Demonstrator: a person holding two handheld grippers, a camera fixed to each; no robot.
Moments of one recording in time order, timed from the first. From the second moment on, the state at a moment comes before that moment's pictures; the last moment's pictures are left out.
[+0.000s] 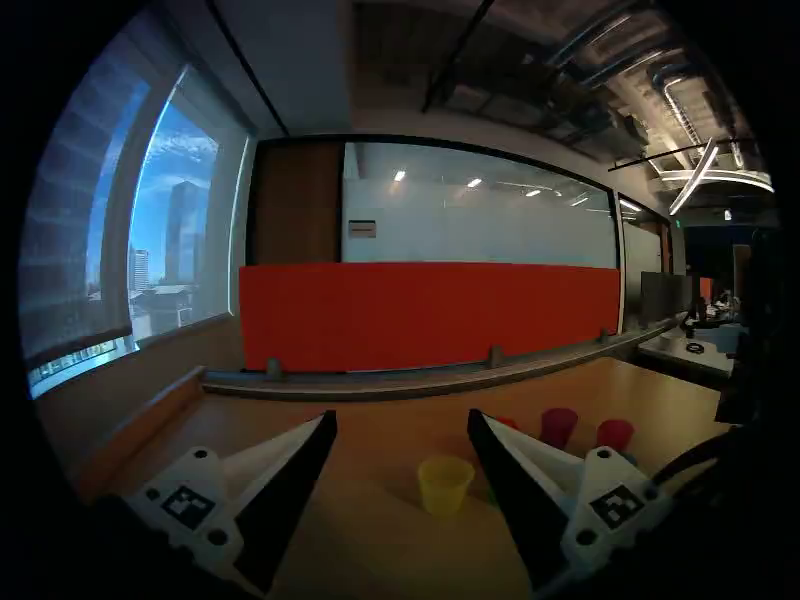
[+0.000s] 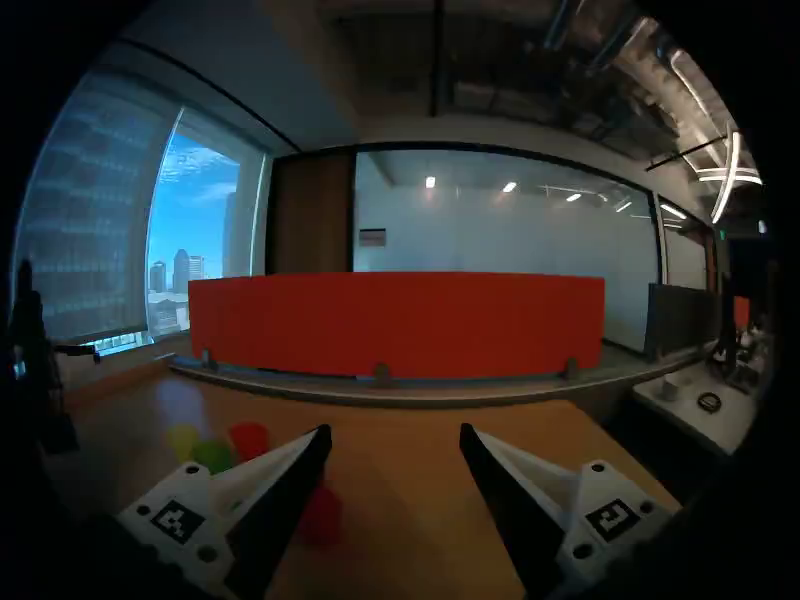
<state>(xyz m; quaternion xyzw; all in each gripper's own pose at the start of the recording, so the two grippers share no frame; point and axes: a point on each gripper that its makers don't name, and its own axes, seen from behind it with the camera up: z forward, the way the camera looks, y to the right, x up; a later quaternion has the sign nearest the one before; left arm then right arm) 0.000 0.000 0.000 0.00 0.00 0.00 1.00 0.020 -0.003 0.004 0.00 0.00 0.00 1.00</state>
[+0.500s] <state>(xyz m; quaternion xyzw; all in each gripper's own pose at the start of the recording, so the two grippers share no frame) 0.051 0.014 0.008 -0.05 -0.02 -0.02 1.00 0.069 -0.028 0.008 0.06 -0.01 -0.01 1.00</state>
